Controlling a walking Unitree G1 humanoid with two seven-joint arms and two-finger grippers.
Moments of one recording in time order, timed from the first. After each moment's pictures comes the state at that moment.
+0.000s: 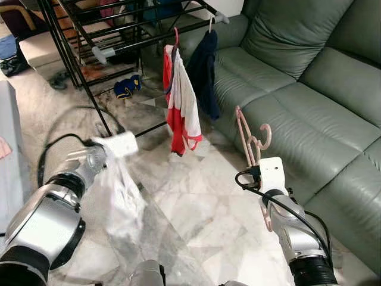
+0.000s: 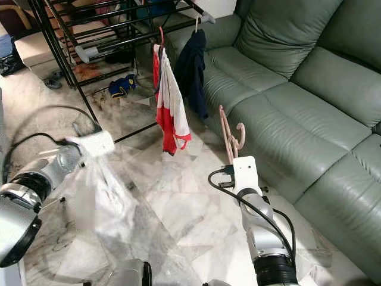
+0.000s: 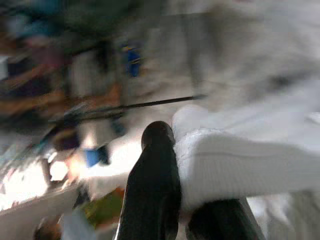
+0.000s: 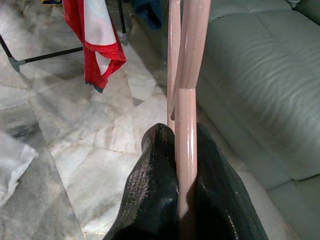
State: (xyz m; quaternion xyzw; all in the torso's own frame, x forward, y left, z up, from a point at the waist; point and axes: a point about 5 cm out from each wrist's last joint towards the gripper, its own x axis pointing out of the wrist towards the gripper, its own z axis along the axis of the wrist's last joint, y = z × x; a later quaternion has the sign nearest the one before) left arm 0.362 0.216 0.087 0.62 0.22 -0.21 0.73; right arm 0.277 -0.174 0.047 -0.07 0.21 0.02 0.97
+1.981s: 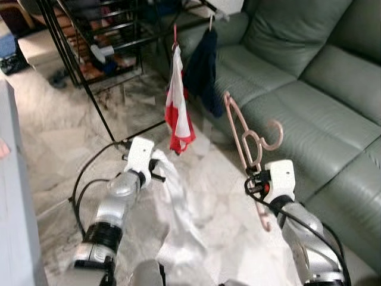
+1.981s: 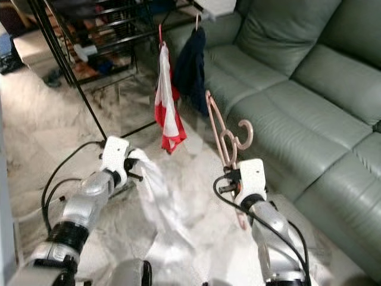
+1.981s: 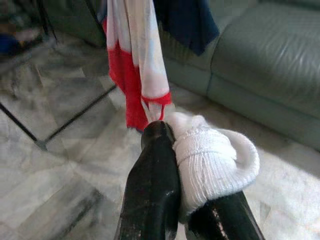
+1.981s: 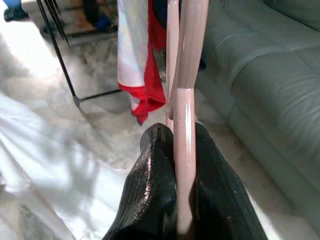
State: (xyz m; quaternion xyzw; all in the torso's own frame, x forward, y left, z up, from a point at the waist) left arm 0.318 0.132 0.063 0.05 0.14 -0.17 0.97; right arm 0.250 -0.173 0.071 -0.01 0.13 0.12 0.98
